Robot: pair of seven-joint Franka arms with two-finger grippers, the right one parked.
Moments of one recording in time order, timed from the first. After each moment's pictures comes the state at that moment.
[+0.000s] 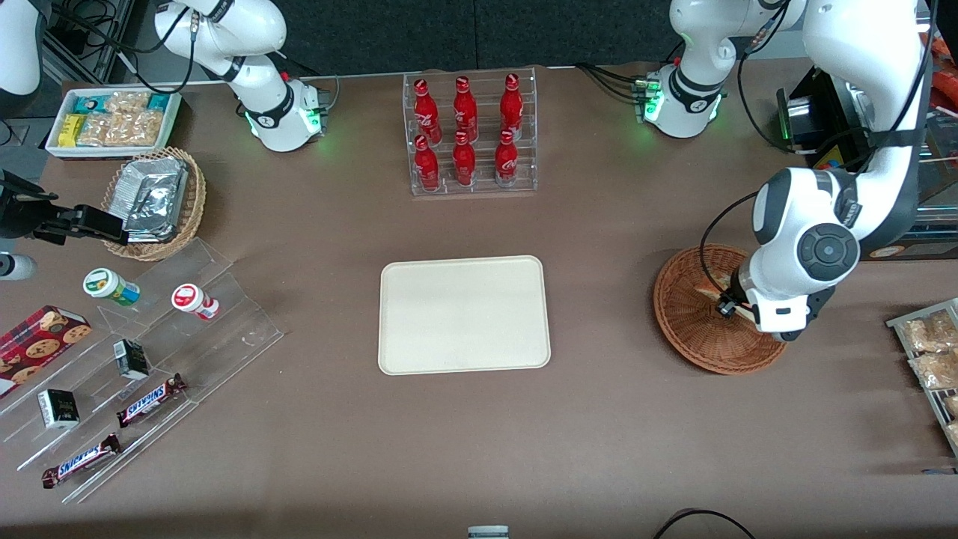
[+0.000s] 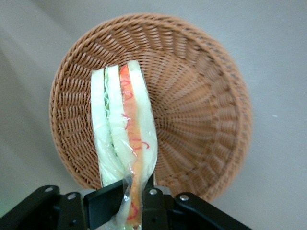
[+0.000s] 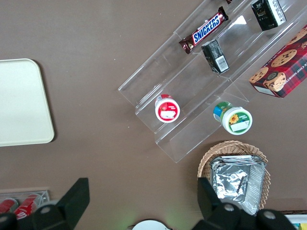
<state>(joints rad) -0.02 0.27 -0.14 -1.90 0.14 1.98 -1.02</state>
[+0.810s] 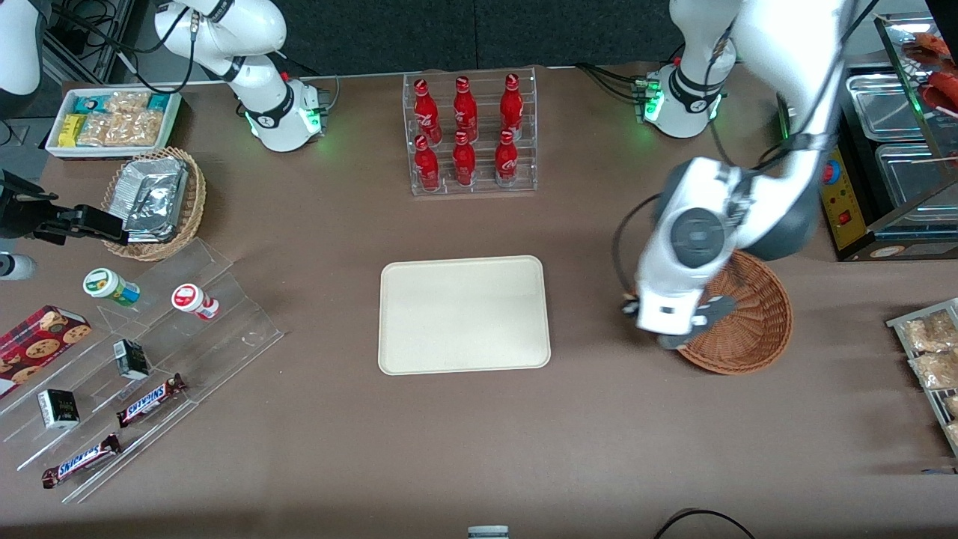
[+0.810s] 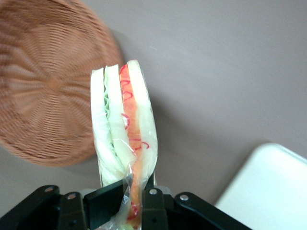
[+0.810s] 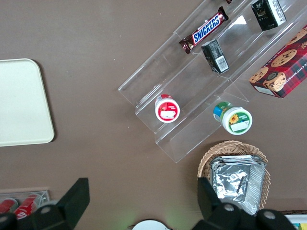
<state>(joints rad) -0.33 0.42 -0.15 -1.65 0.14 1.94 -1.03</state>
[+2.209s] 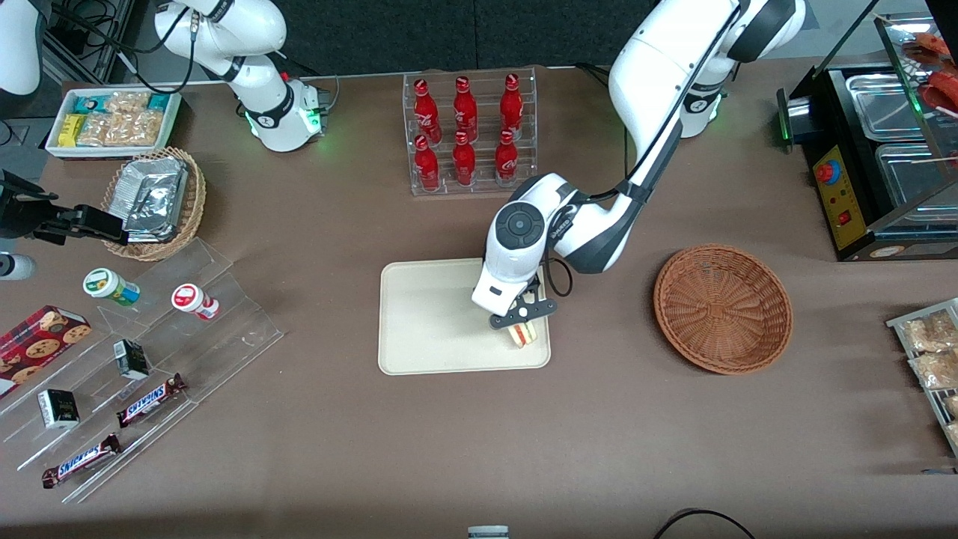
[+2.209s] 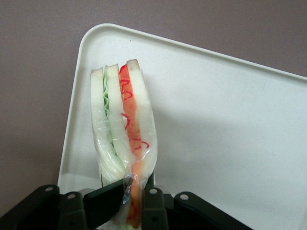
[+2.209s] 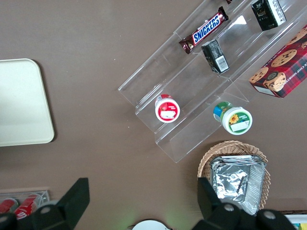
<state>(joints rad) -0.58 0.69 -0.18 -1.51 0.06 2.21 -1.03</state>
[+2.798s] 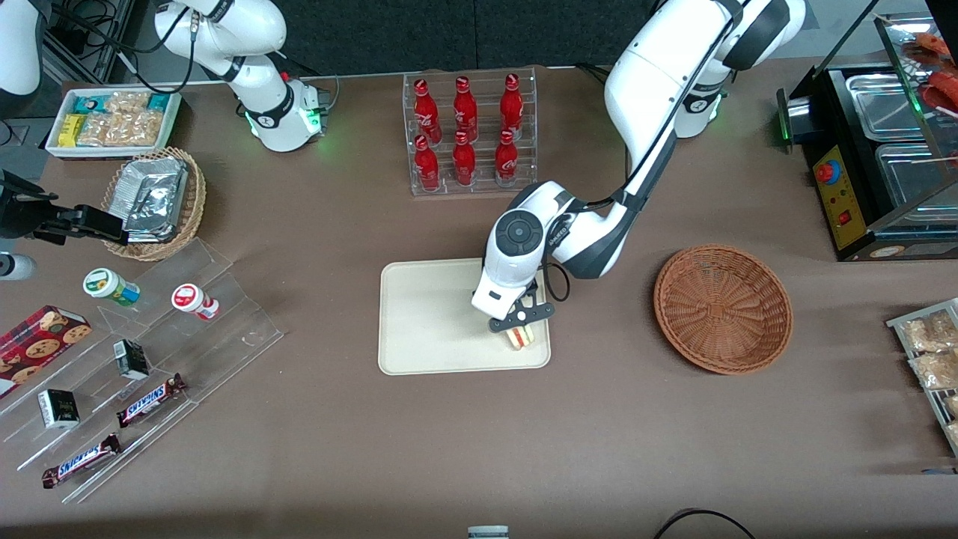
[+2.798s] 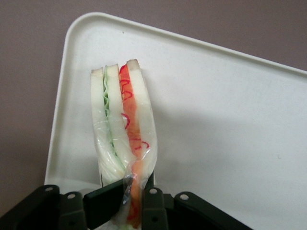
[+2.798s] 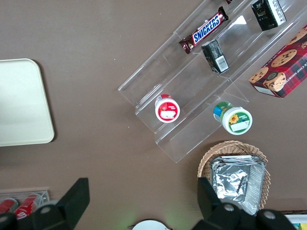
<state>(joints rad) -0.58 0.72 -0.19 -1.51 0.04 2.25 -1.03</state>
